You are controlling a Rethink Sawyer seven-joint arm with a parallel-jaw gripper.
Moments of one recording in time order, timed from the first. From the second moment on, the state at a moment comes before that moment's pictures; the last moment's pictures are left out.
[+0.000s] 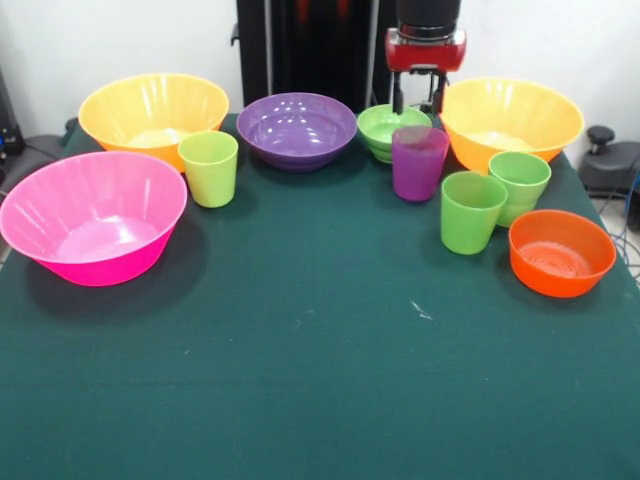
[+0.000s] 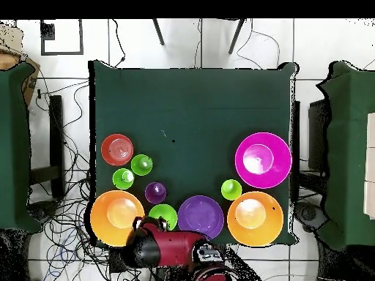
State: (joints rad) arm -0.17 -0.63 0.07 2.32 -0.13 -0.13 1.87
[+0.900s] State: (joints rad) arm -0.26 -0.64 0.15 2.35 -0.14 -0.06 1.87
